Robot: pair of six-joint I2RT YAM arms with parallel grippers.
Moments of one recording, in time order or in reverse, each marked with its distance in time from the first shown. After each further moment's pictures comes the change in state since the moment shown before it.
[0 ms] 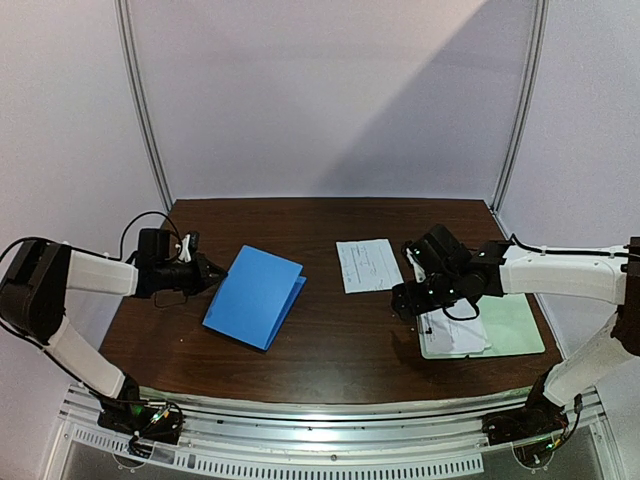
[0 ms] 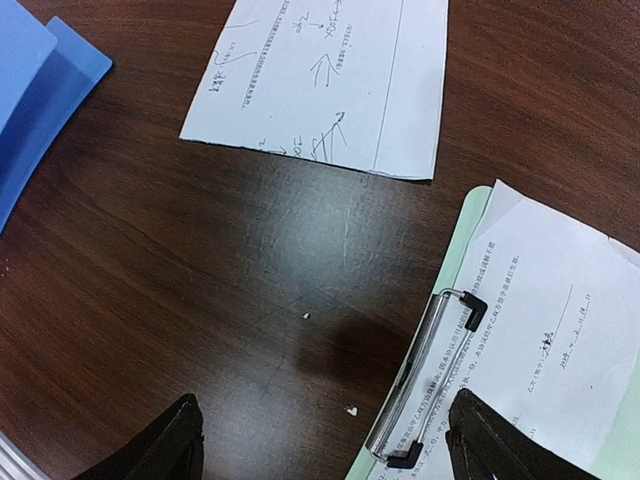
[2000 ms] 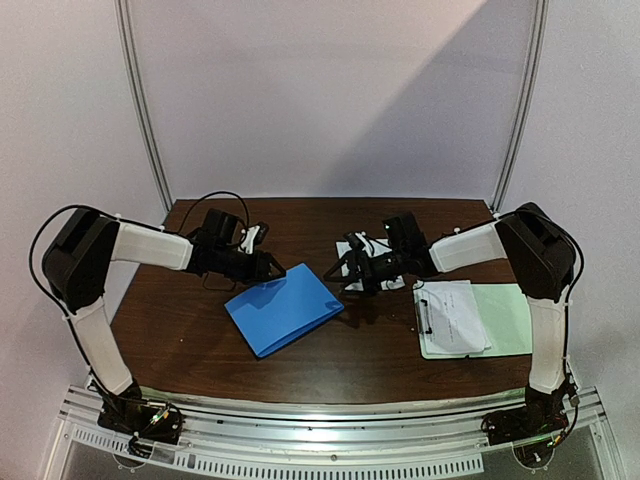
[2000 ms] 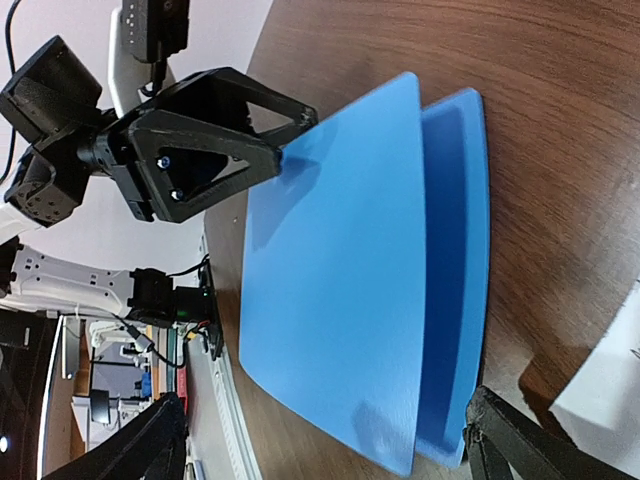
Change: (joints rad) left arm -0.311 0.302 0.394 -0.223 -0.110 0.241; right arm -0.198 0.640 0.313 0.672 -1.090 0.227
